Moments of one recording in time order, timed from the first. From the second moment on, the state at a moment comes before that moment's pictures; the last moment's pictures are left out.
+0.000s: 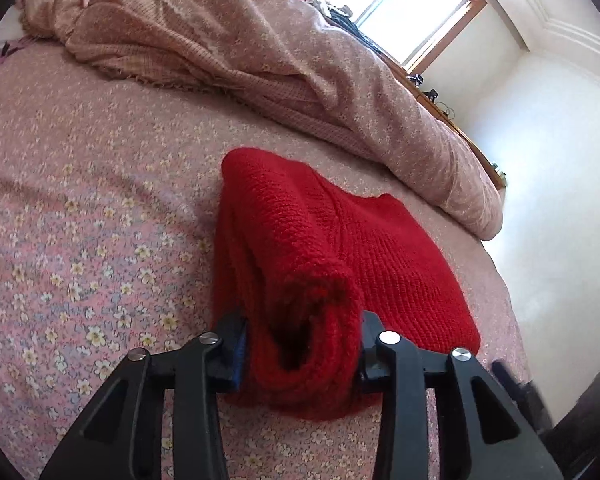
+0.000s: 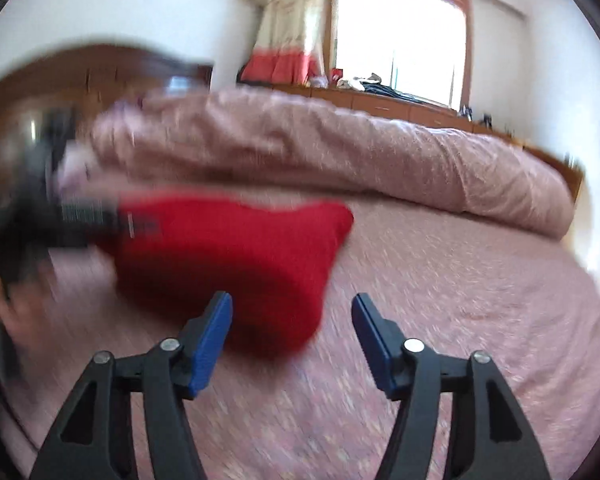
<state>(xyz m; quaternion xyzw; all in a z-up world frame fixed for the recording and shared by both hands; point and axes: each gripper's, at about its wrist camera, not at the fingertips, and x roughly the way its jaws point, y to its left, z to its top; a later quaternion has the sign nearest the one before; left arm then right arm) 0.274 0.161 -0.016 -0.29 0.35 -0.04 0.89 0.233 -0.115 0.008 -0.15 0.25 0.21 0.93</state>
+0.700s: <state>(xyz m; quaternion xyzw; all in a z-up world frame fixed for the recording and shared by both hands) 0.297 0.122 0.014 -0.22 0.35 -0.11 0.90 0.220 -0.050 -0.013 -0.37 0.12 0.14 0.91</state>
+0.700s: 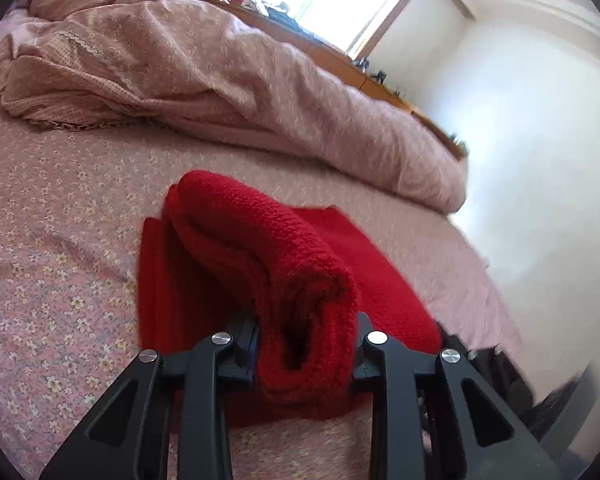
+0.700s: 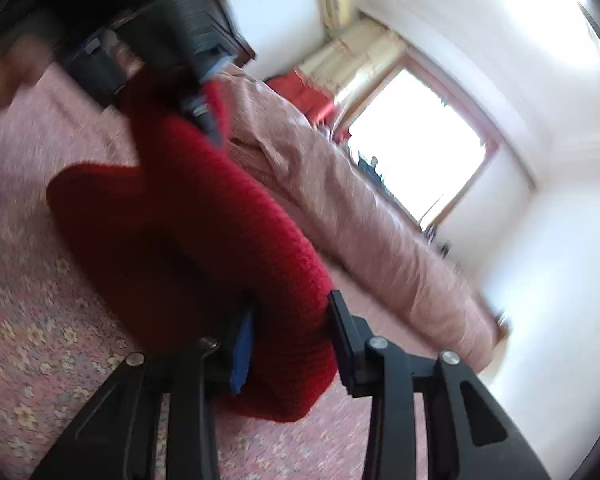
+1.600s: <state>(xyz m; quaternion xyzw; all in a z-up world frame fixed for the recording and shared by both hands) 0.281 0.155 -0.002 -0.26 0.36 -0.04 0.90 0.281 -0.145 0.018 0.11 0.30 0.34 0.89</state>
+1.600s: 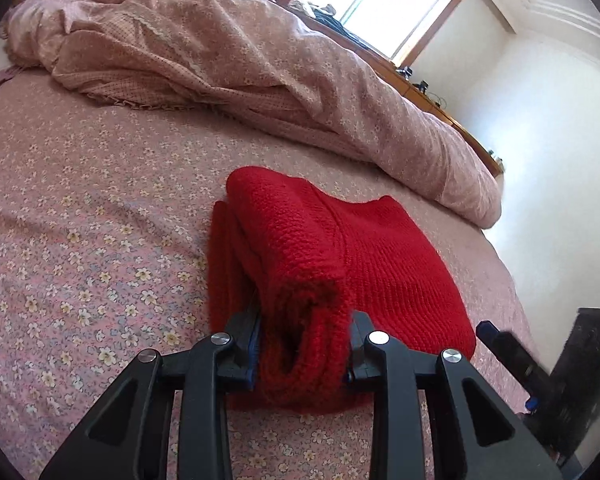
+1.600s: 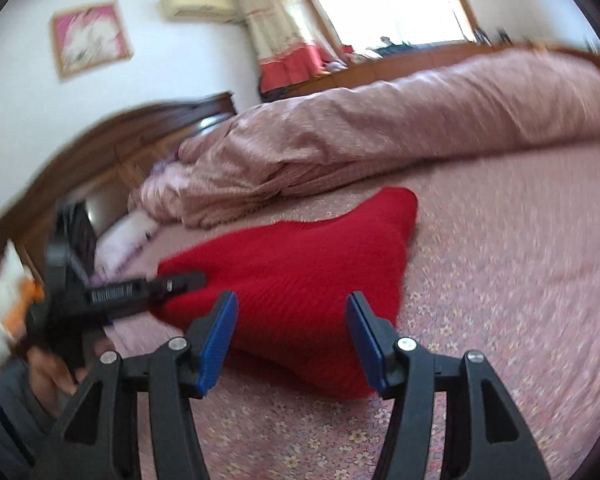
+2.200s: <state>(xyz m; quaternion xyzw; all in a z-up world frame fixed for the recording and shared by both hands) 0.267 0.134 0.038 -0.23 0.28 -0.01 0.93 0.306 -0.126 0.007 0.08 0.33 0.34 0.88</state>
